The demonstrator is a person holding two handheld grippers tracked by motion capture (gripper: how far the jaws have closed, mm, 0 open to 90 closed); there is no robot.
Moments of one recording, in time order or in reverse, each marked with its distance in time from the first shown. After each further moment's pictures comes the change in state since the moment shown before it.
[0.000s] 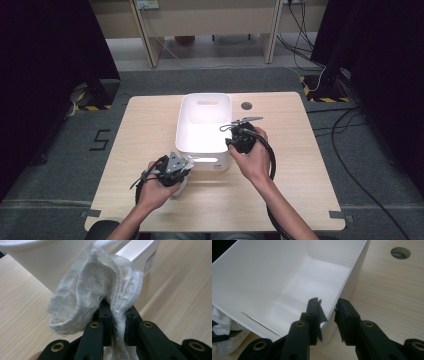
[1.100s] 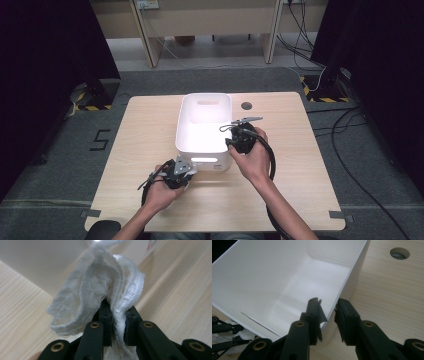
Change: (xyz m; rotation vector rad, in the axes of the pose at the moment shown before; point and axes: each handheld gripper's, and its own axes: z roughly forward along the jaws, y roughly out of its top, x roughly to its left) left arm -0.006 -0.014 0.030 0.077 -0.022 -0.006; right arm 0.001 0.000 0.000 -0.004 -0.005 0.001
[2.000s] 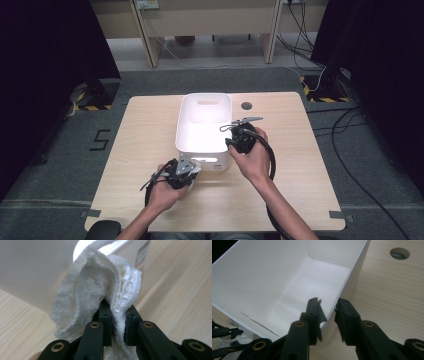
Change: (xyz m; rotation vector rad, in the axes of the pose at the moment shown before) left arm -0.008 0.013 -0.010 -0.064 -0.007 -0.013; right arm 0.000 0.000 0.000 -0.003 0.003 0.004
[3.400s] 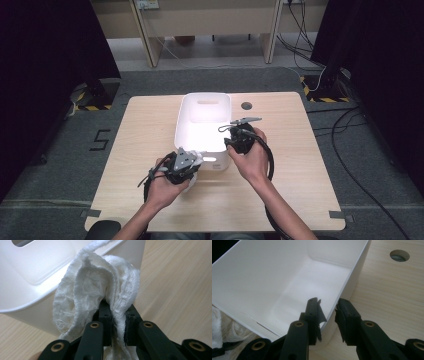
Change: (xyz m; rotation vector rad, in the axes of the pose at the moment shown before) left arm -0.005 0.033 -0.027 -0.086 0.013 0.017; right arm 0.003 0.000 0.002 -0.013 -0.007 -0.004
